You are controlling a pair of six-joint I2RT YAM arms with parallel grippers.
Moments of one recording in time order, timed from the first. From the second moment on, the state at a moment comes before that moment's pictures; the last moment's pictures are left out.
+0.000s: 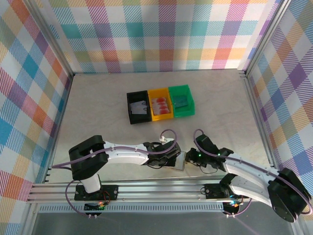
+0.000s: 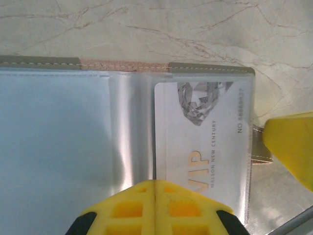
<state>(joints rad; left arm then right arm) -1.20 1.71 0.96 -0.32 -0.10 -0.99 0.71 0.97 0.33 -0.37 -0.19 1.00</state>
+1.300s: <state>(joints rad) -1.20 1.71 0.94 -0.32 -0.10 -1.02 0.71 1.21 0.39 -0.20 -0.21 1.13</state>
